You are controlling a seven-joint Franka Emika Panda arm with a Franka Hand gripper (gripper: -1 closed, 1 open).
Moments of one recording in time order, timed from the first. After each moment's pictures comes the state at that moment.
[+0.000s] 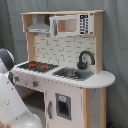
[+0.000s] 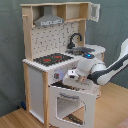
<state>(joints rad) -0.97 -0.44 1.90 -2.22 0.25 2.57 -0.77</state>
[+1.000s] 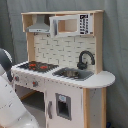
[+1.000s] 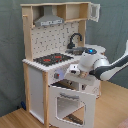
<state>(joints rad) -0.76 -0.45 1.68 -2.22 0.18 2.46 -0.66</state>
